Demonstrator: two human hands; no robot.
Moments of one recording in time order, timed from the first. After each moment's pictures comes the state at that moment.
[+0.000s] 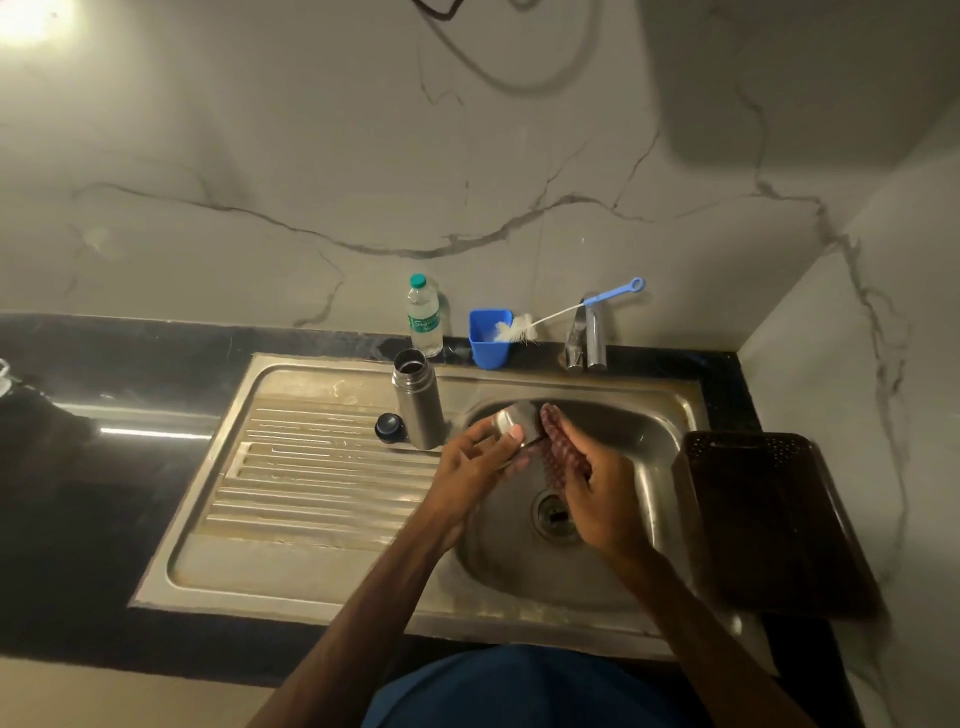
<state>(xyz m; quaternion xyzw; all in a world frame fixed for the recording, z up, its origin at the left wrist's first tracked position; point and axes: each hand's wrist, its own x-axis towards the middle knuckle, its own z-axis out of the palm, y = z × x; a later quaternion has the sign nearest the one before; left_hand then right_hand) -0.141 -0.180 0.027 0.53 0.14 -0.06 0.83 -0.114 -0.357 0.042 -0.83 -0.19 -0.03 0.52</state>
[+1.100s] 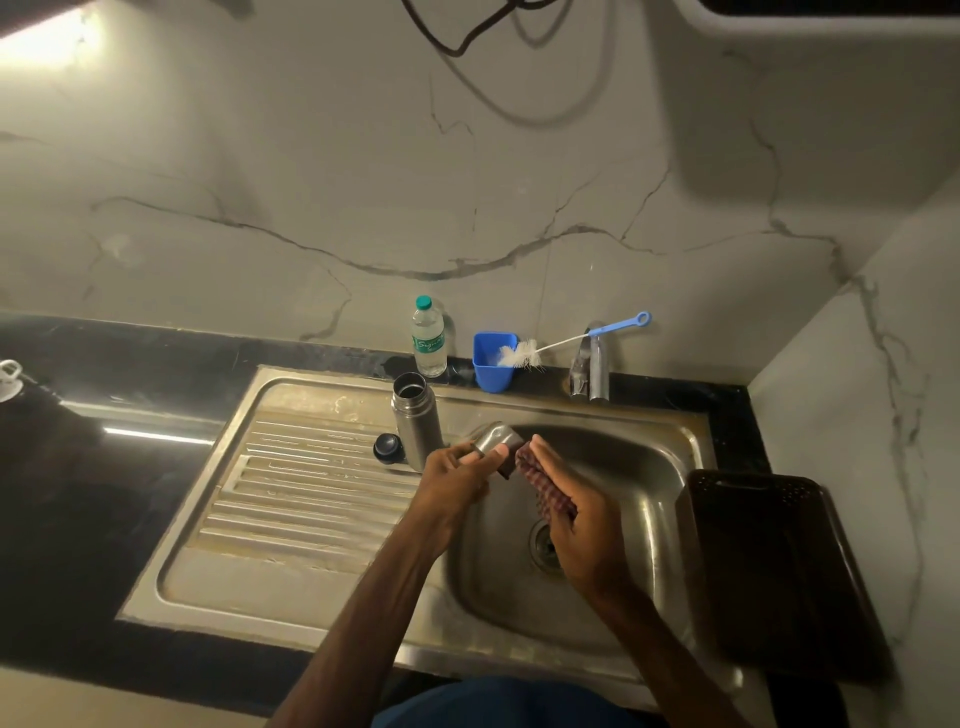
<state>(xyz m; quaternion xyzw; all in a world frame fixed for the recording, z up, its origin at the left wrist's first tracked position) -0.118 -0.167 0.027 0.59 0.24 -0.05 0.77 -0.106 -0.351 0.023 -0.82 -0.23 -0.03 0.53</state>
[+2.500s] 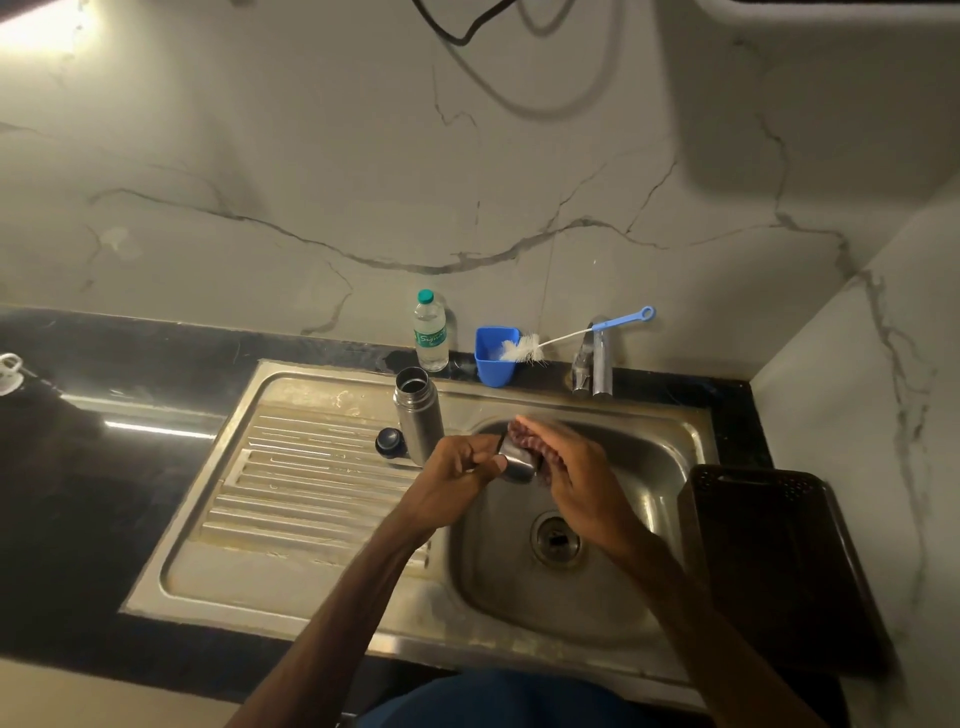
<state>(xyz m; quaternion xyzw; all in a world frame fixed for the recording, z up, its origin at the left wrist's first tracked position) -0.122 -0.152 0.046 0.79 0.01 -0.02 0.61 -0.060 -0.338 0.038 -0.85 -0.29 0.05 0.44</state>
